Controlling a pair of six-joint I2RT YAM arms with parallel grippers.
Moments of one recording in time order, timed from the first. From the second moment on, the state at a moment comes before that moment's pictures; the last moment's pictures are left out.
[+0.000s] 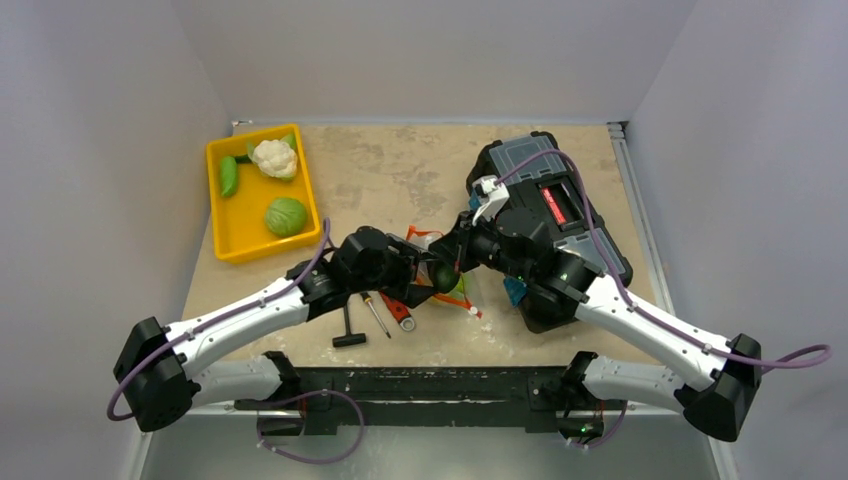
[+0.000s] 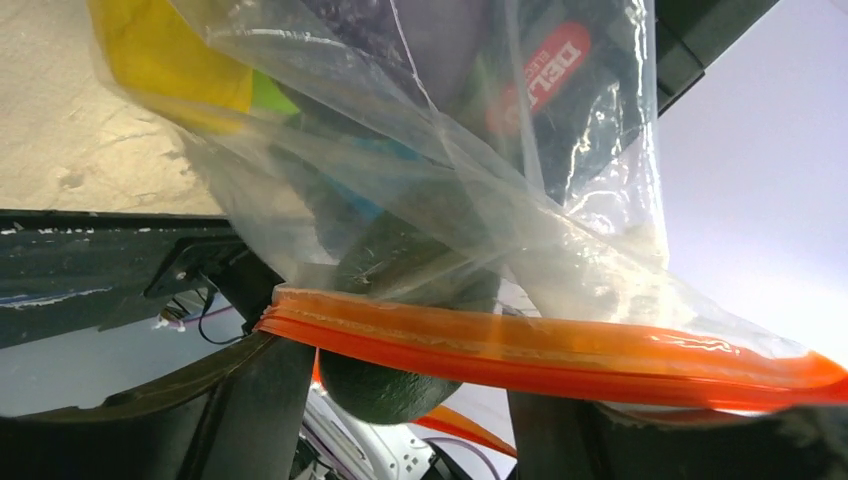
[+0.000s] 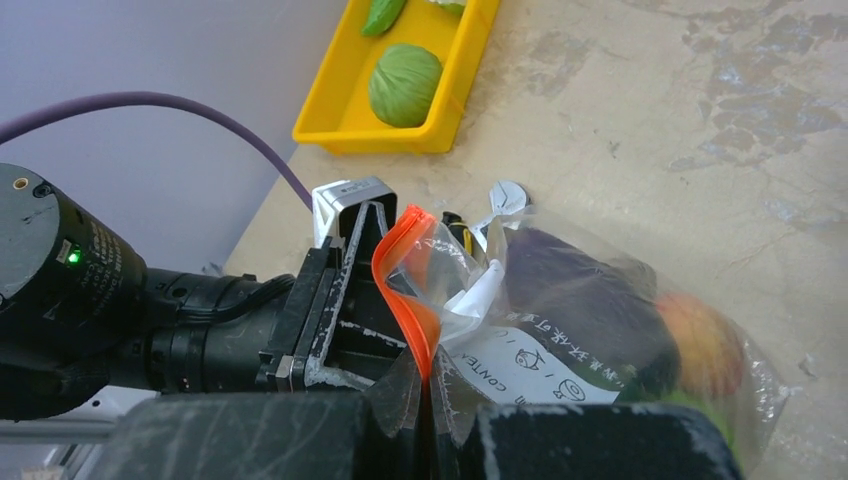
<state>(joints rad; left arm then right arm) -0.86 1.14 0.79 -0.25 0.11 -2.01 0.88 1.06 0.94 -0.18 -0.01 0.60</state>
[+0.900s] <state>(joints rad) -0.86 0.85 1.00 -0.66 0.04 -1.25 0.89 1.03 0.98 -0.28 0.08 0.57</state>
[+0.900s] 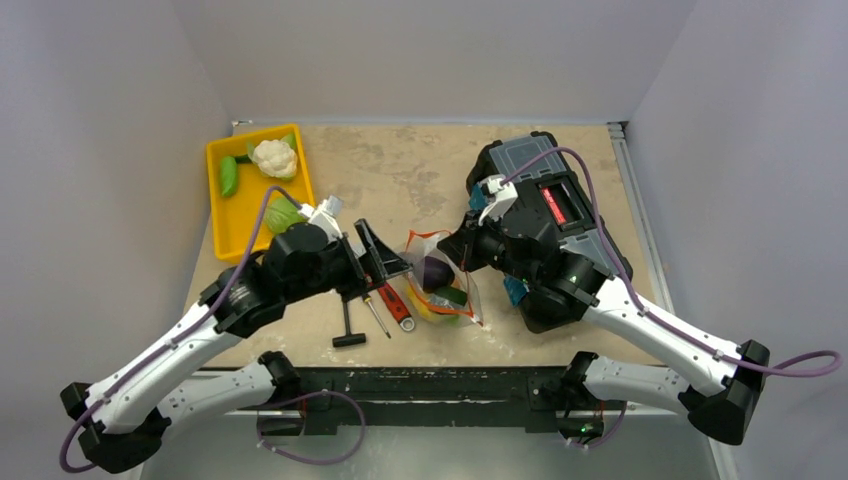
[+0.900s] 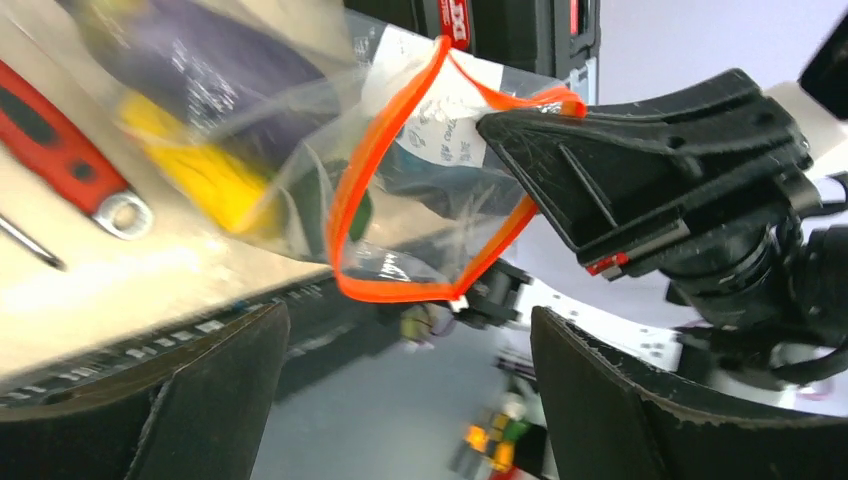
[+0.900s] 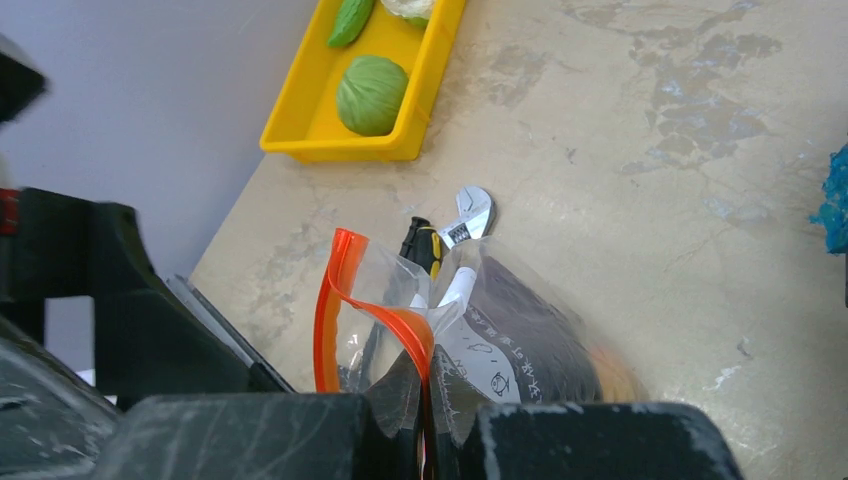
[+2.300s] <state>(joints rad) 0.16 1.93 1.57 -0.49 -0.54 -0.20 0.89 1.04 0.94 -0.21 0.03 0.50</state>
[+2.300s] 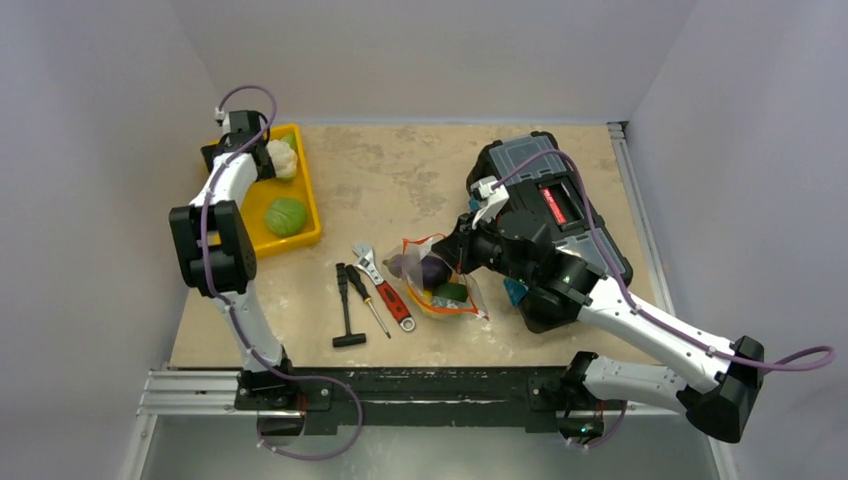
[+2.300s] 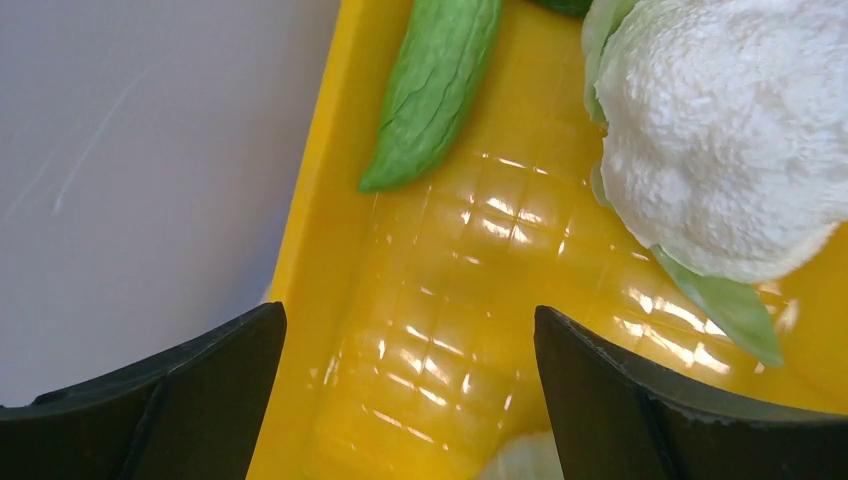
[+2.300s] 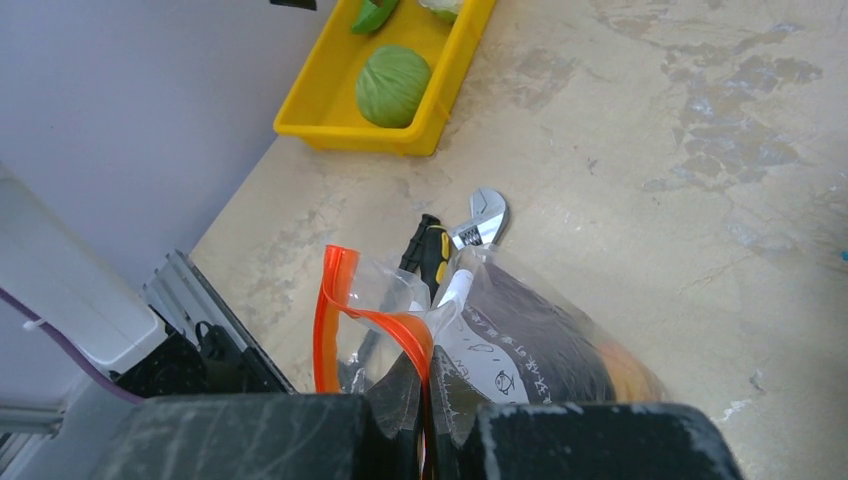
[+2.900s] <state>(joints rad) 0.16 2.28 1.80 -0.31 -0.65 0.42 0.86 1.02 0.89 -0.15 -0.01 0.46</state>
